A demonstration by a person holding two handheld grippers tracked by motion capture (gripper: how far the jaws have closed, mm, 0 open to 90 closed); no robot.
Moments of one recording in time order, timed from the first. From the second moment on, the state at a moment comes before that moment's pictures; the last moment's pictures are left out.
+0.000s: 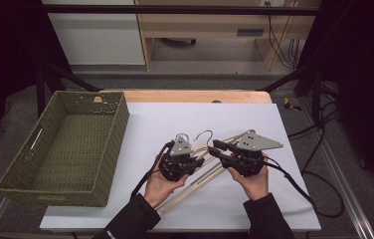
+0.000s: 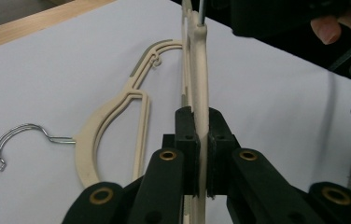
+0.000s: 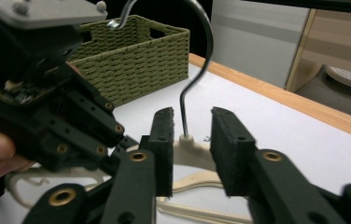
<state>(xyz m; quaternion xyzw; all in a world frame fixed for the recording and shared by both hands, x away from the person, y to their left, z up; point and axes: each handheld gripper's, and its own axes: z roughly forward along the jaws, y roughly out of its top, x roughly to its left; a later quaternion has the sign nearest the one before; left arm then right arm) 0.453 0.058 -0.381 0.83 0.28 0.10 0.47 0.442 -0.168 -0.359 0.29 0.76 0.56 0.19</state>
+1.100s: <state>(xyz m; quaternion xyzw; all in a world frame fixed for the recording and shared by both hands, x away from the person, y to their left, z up) 0.447 0.170 -0.301 0.79 0.30 0.16 0.51 0.419 -0.240 -0.389 0.39 0.72 0.53 0.23</state>
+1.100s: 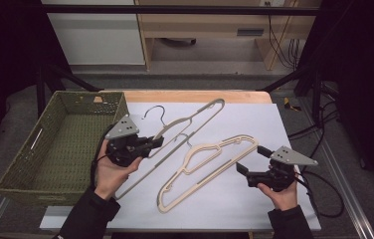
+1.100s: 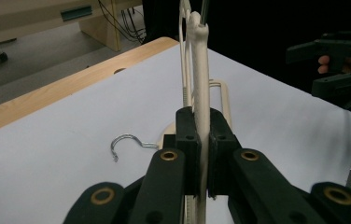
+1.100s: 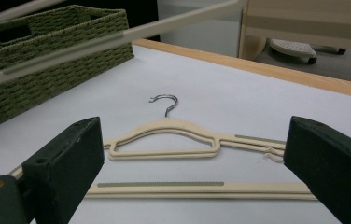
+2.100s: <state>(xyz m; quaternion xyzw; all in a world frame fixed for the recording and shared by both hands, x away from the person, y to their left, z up) 0.474 0.279 -0.253 0.77 0.32 0.21 0.51 0.416 -0.249 -0.389 0.40 0.71 0.53 0.23</state>
